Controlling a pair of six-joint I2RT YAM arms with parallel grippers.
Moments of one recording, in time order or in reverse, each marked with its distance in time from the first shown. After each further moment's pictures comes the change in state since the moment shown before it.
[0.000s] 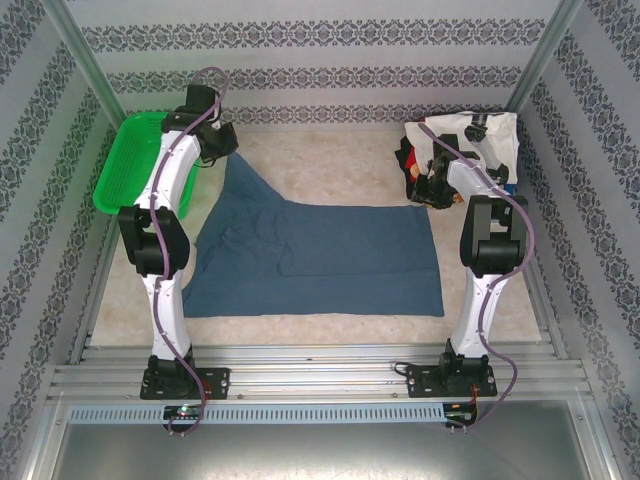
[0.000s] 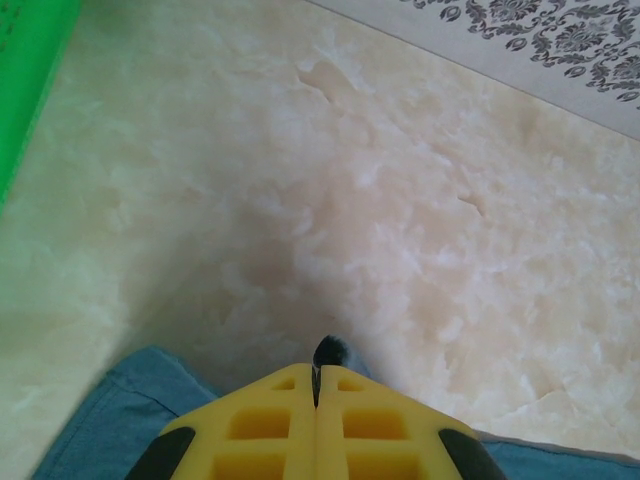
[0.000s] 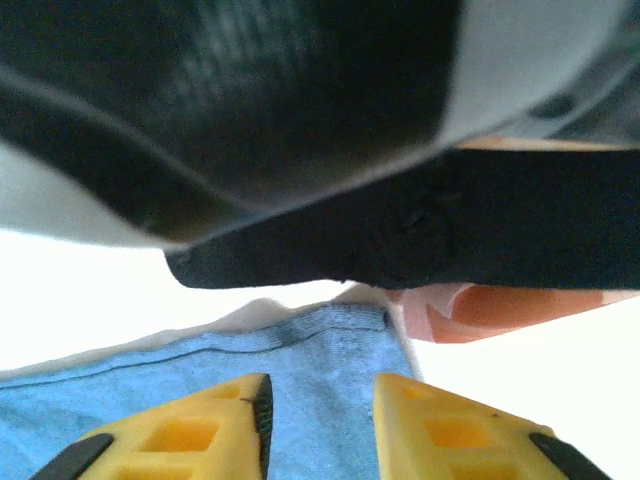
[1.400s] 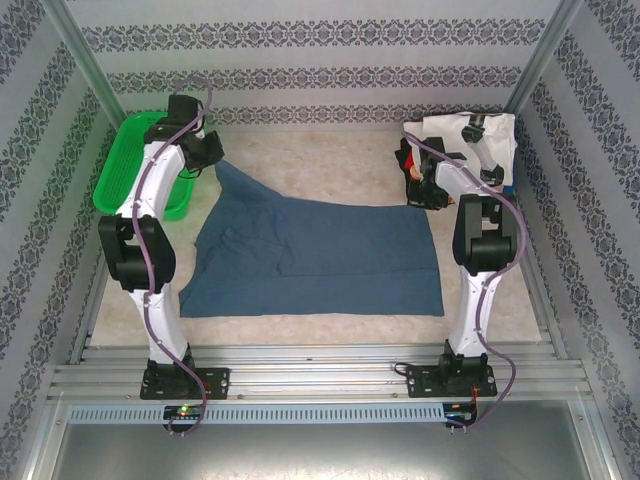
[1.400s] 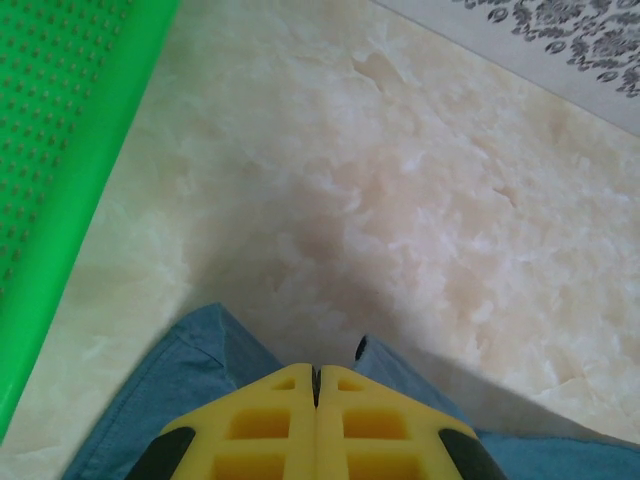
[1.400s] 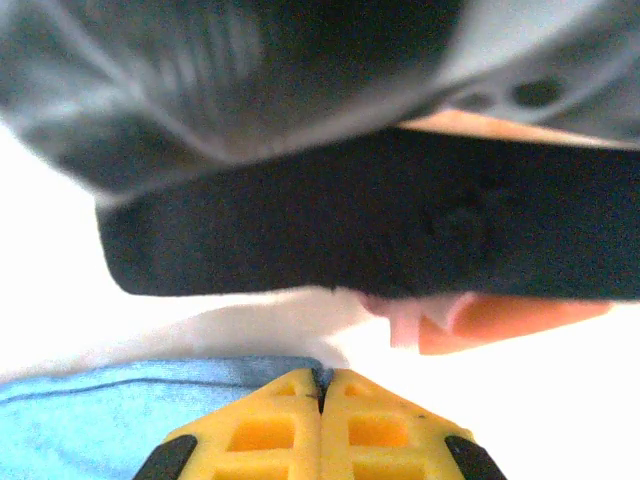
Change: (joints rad) left arm 0.061 -0.179 -0.265 0.104 0.016 0.000; right arm 0.059 0.013 -0.004 -0.002 0.169 -0.040
